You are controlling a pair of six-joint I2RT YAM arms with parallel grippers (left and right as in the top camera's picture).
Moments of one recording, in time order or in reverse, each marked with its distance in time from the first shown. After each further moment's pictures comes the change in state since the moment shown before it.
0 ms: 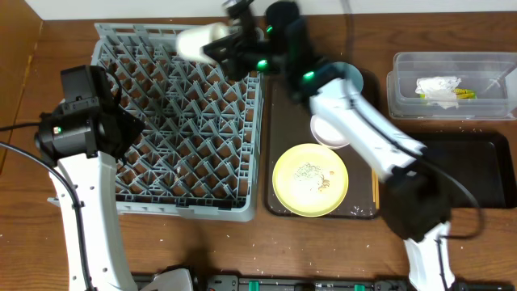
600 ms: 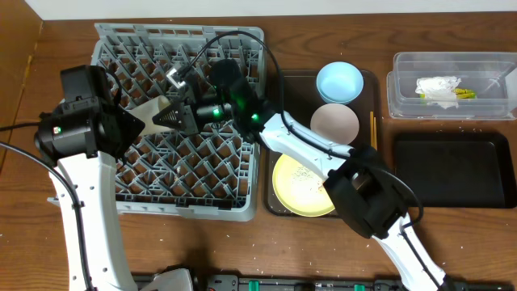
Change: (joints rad) left arm 0.000 0.000 0.000 0.002 -0.001 0.000; right arm 0.191 0.211 -0.008 0.248 -0.208 0.217
